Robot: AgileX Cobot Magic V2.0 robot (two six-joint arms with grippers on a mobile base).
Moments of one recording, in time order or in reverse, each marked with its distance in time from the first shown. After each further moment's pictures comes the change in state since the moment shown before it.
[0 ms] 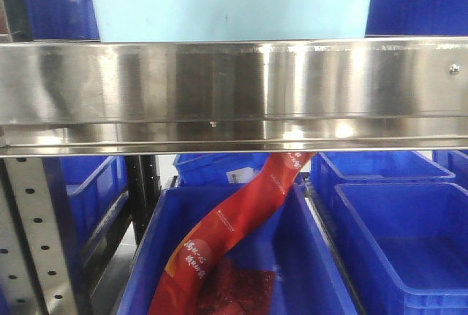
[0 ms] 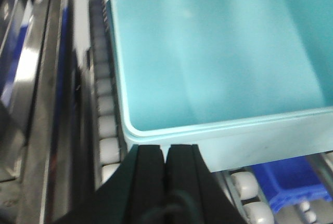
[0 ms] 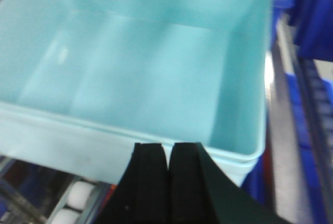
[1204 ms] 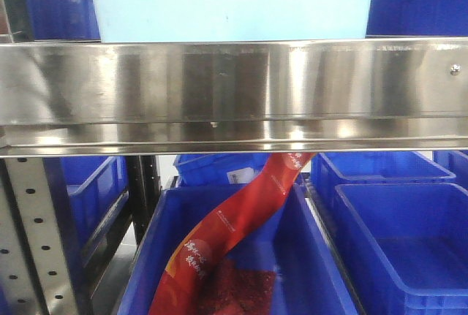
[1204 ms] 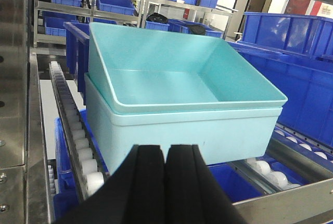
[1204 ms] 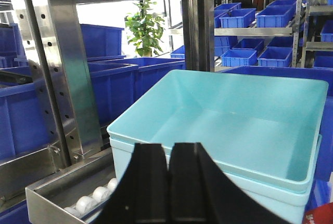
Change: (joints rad) left arm 0.000 -0.727 0.715 0.004 -0.483 0.000; right arm 0.000 -0.553 0.511 0.013 -0.532 -0.001
